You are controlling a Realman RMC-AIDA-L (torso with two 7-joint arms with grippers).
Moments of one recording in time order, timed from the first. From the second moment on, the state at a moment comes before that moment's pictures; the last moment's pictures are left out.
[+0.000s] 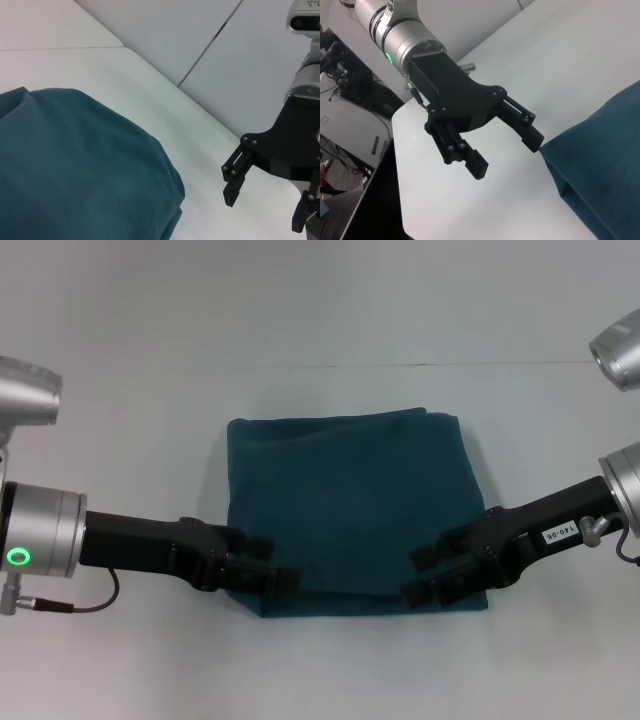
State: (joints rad) left arm -0.61 -2.07 0.75 0.76 2.15 1.70 -1.88; right arm 0.77 2.00 -0.87 -0.69 -2.21 -1.74 1.94
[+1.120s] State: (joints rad) left arm -0.61 -2.08 0.75 0.76 2.14 1.66 -1.87; right arm 0.75 1.99 -0.84 -0.70 -2.19 -1.74 1.94
